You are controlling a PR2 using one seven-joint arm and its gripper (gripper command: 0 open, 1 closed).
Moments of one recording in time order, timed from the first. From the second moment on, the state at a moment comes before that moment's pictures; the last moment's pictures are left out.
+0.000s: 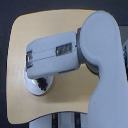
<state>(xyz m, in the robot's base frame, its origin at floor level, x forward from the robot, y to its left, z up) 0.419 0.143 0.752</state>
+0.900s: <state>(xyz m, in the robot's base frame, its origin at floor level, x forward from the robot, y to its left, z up) 0.419 0.146 0.749</state>
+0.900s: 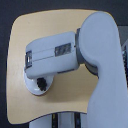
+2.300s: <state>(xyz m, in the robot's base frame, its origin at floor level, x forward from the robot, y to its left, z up) 0.452 0.145 0.820</state>
